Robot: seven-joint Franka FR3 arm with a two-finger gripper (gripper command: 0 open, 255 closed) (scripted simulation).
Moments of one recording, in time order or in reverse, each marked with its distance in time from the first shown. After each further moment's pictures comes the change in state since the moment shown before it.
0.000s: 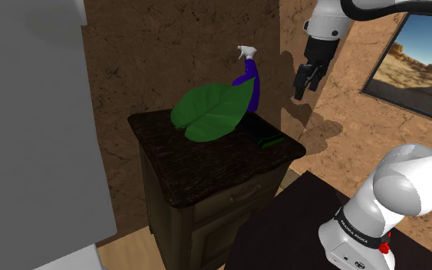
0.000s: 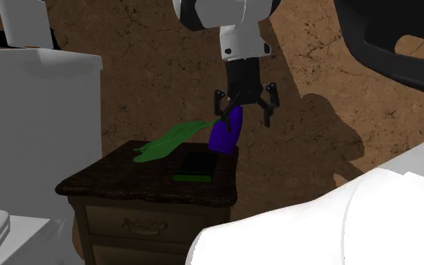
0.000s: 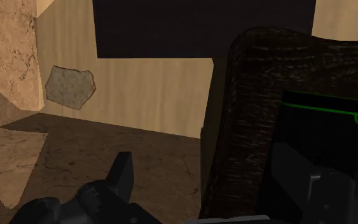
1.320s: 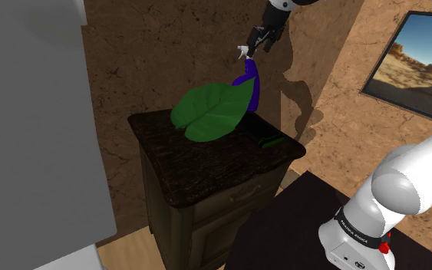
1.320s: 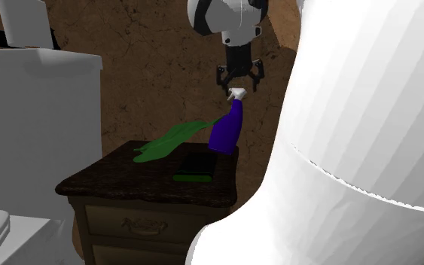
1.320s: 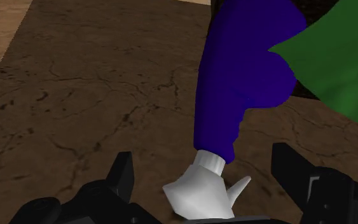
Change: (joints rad) arm -0.039 0.412 -0.011 0.358 -0.071 0.438 0.008
